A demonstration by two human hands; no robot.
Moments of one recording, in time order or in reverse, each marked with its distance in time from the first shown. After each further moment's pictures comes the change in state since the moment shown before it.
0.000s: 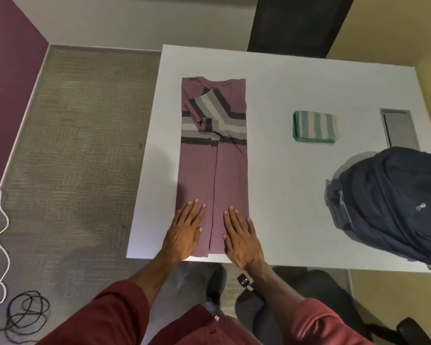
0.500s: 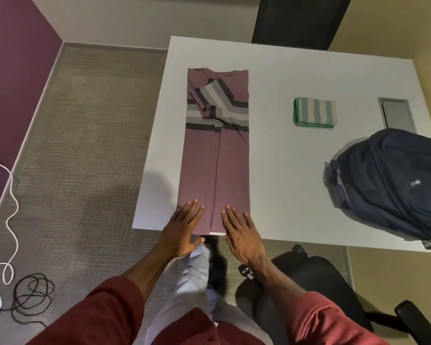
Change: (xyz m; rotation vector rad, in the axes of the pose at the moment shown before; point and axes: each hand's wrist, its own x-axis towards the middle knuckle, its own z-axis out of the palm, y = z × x) left_hand -0.080 0.010 0.011 -0.011 -0.100 0.102; right_hand -0.060 -0.009 0.020 -0.161 -0.074 -0.136
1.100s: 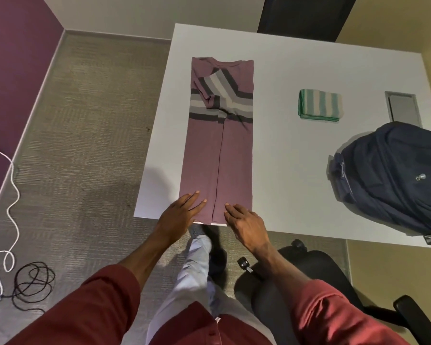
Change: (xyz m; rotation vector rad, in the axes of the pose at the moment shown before) left_hand -0.001 -0.006 -0.017 0.138 0.058 0.040; right_hand 0.000 0.009 -0.016 -0.022 0.149 -0.071
